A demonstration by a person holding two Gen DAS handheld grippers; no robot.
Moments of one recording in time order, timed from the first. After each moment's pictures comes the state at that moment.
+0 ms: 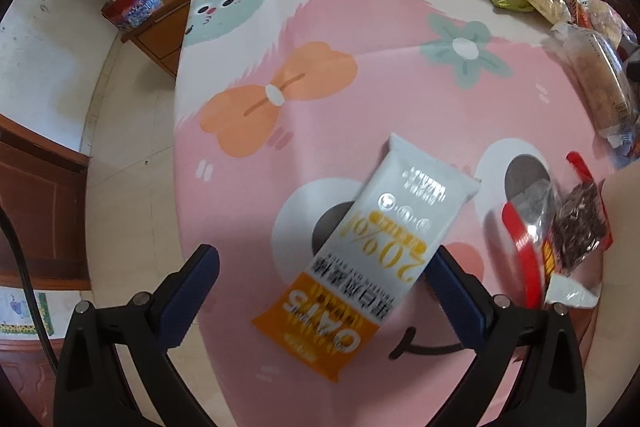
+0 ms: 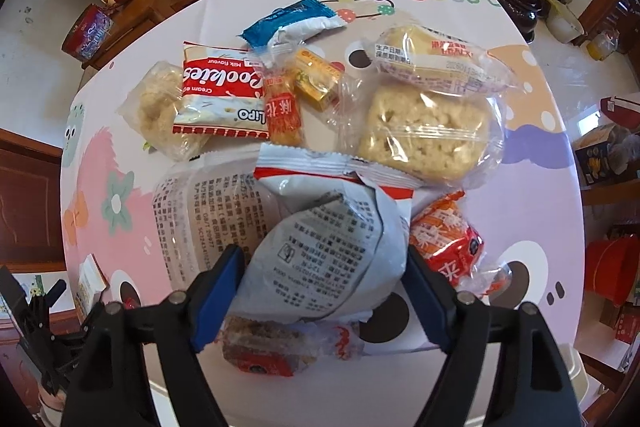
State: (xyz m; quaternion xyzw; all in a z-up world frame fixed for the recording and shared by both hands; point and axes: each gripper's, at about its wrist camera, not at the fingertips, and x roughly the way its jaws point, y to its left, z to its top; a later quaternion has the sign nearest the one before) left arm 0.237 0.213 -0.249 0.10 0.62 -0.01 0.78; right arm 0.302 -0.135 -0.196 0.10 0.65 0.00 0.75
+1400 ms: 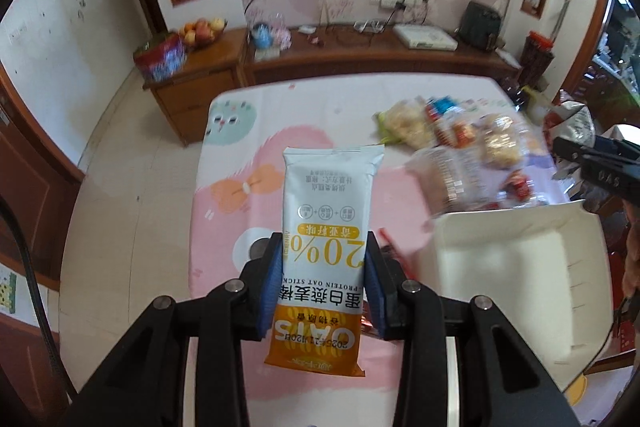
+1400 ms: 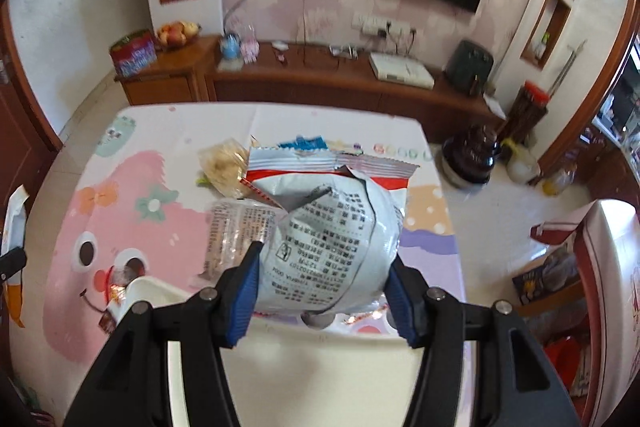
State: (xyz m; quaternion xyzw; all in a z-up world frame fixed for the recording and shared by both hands) left arm 0.140 0.146 -0.054 0.02 0.48 -0.03 0.88; right arm 0.191 -0.116 -0.055 -0.07 0.45 0.00 0.89
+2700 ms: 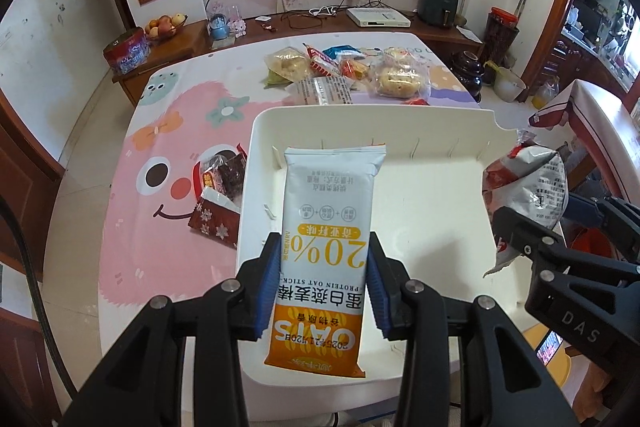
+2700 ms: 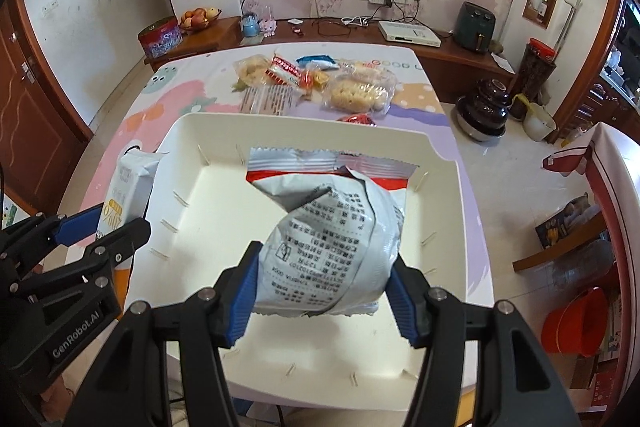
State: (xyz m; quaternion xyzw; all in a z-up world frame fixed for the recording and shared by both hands) left arm 0.034 0.005 -0.098 0.03 0.49 -0.06 0.87; right arm 0.027 -0.154 -0.091 -0.02 0.49 0.04 0.87
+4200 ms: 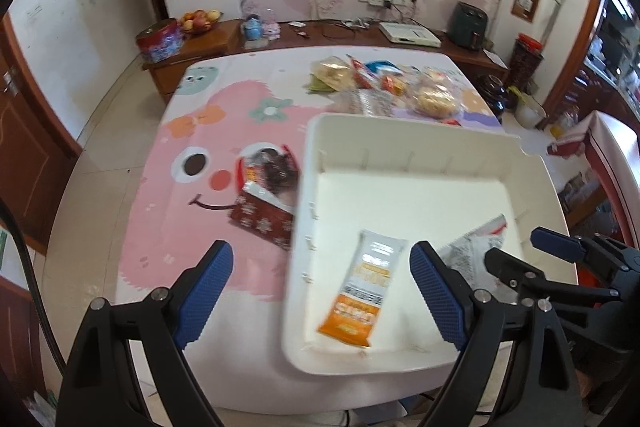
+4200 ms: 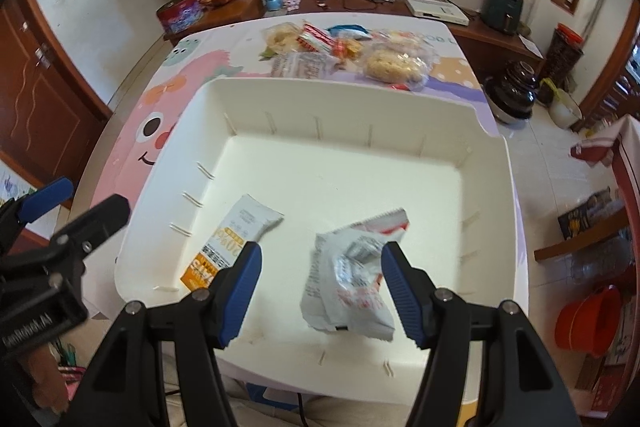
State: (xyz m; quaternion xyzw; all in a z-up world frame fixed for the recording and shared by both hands) left arm 0.027 0.052 -0.085 0.00 0.47 0.00 0.88; right arm 0.031 -0.132 -0.106 -0.01 0.52 0.08 0.85
